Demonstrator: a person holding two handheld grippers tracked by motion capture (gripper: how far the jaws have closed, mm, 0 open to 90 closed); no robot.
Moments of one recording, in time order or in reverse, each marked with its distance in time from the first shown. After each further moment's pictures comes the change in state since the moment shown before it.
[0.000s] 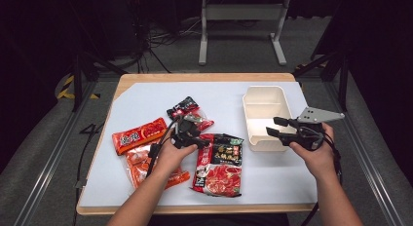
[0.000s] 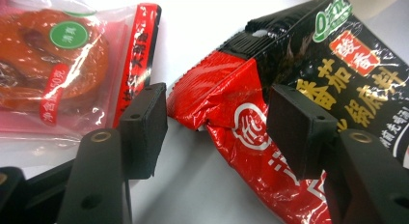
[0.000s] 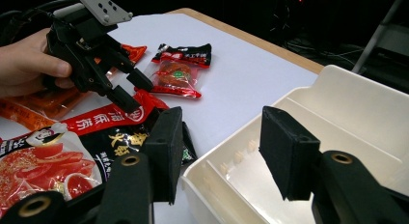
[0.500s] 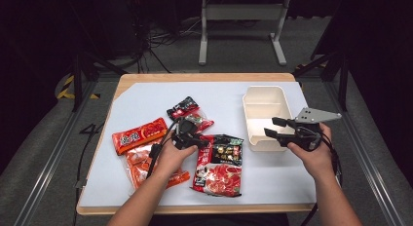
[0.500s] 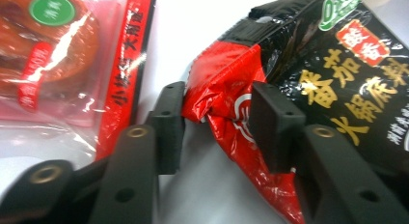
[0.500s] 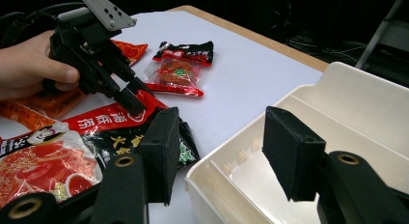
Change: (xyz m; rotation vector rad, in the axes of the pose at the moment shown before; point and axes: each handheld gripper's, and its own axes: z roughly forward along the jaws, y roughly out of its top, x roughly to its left) left arm 0.002 -0.002 0.005 0.032 -0.035 -0.033; right arm 0.002 0.000 0.004 0.008 0.002 0.003
